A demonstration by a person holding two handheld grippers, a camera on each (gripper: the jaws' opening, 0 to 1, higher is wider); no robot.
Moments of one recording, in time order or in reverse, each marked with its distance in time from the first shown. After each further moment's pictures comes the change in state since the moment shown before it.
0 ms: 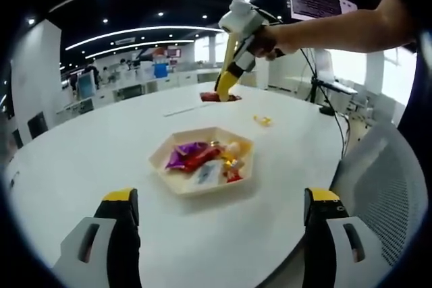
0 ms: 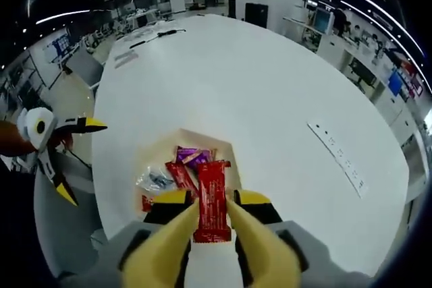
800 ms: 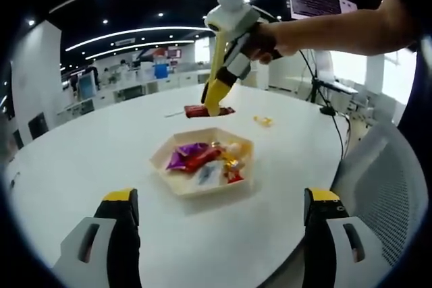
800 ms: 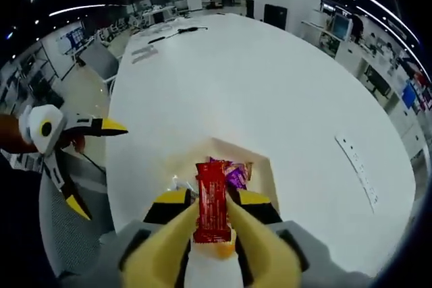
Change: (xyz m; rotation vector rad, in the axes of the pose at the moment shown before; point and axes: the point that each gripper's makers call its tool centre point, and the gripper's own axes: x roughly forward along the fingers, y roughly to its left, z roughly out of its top) left arm 0.000 0.002 0.001 -0.003 -0.007 0.005; right arm 0.027 0.053 0.021 -0.065 0.003 0.078
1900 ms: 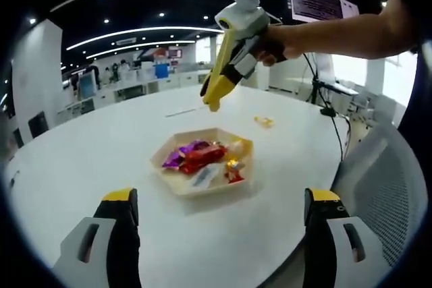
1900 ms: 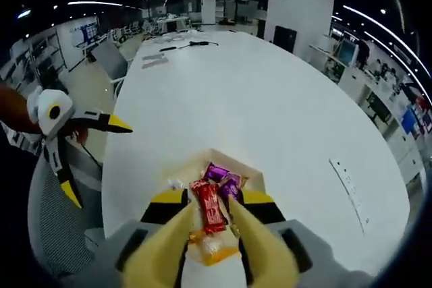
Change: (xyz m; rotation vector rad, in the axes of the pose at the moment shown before) left arm 0.000 0.000 0.001 -0.003 0.000 0.001; right arm -0.015 -0.009 0.002 -0.120 -0.116 -0.022
